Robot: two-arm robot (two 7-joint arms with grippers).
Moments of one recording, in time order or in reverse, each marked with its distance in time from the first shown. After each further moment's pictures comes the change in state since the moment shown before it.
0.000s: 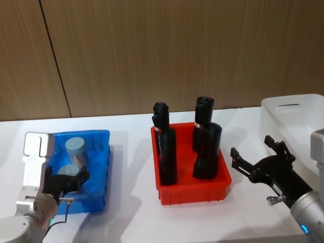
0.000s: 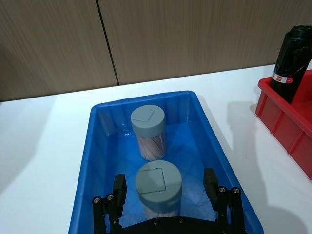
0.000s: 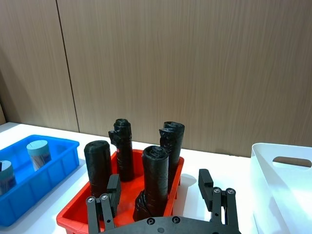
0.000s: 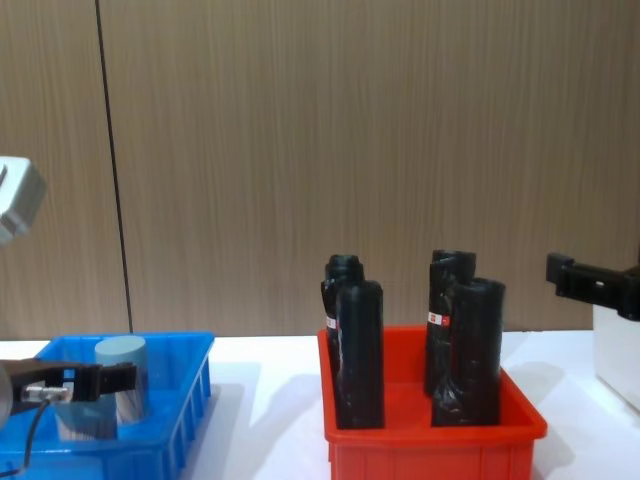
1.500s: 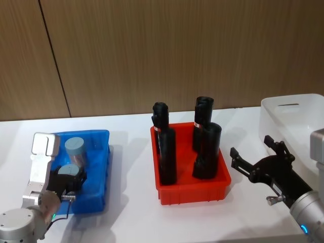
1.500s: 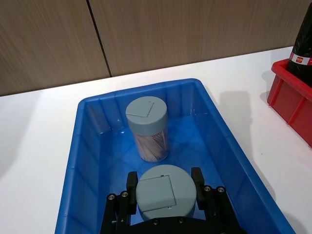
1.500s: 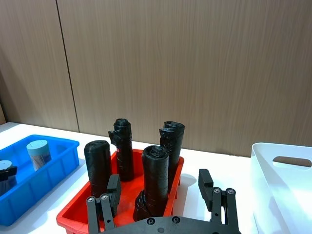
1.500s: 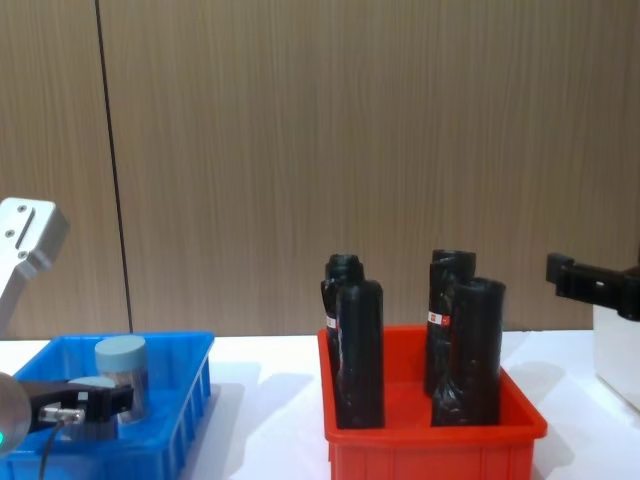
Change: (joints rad) left arm -0.118 -0.058 -0.012 0.245 0.085 -0.058 -0.131; right arm 0.000 0.000 0.000 0.000 0.000 0.000 0.000
